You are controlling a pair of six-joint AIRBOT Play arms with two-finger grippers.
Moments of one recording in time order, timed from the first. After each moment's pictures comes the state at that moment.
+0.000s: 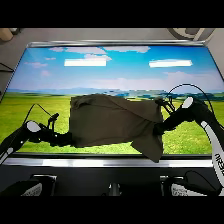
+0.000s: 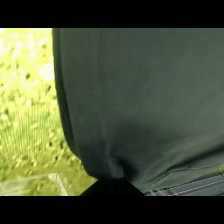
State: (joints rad) left arm -0.03 -1.15 0.52 0.97 -1.03 -1.43; right arm -0.09 -1.41 0.95 -1.24 1.30 0.89
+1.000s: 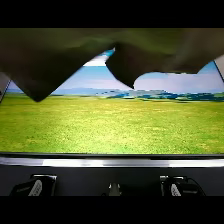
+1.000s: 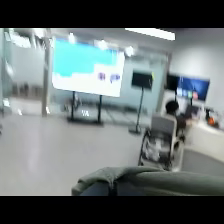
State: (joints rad) left arm 0.29 -0.63 1.75 1.02 -0.90 -1.50; right arm -0.08 -0.68 1.81 -1.53 1.01 1.04
